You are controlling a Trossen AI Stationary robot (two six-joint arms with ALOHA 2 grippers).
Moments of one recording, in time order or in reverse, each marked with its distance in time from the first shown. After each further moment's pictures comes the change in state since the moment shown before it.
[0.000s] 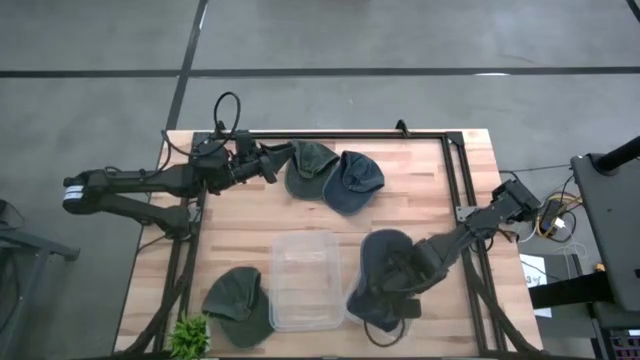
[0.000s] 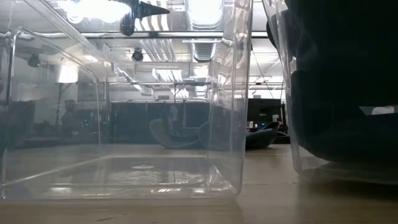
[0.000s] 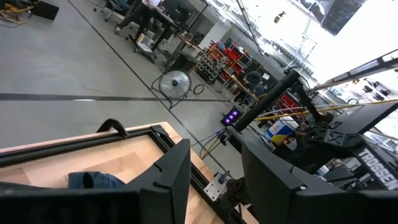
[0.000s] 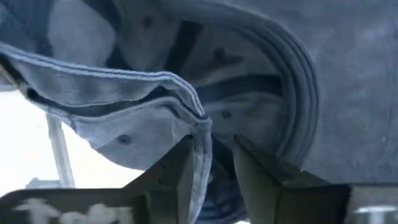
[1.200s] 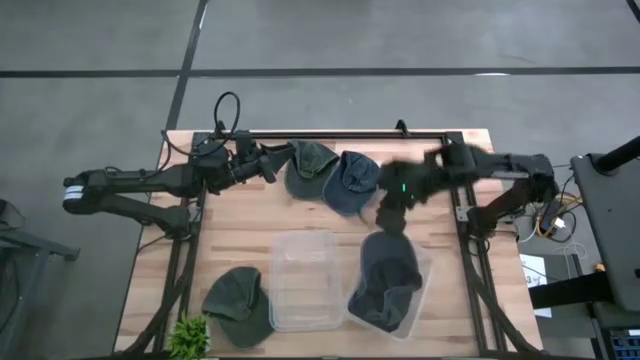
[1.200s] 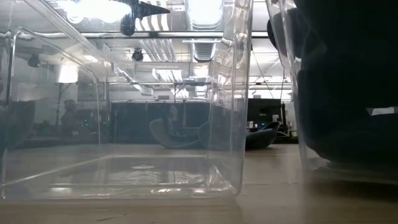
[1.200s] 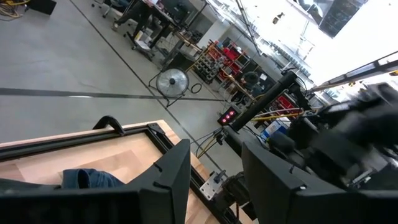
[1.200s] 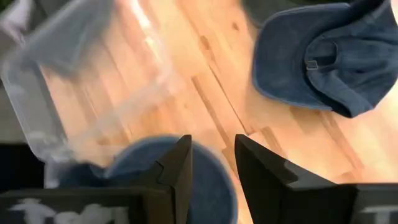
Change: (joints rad) left arm 0.002 -0.001 0.000 0.001 0.008 -0.024; right arm -0.494 -0.248 0.157 -0.002 0.006 0.015
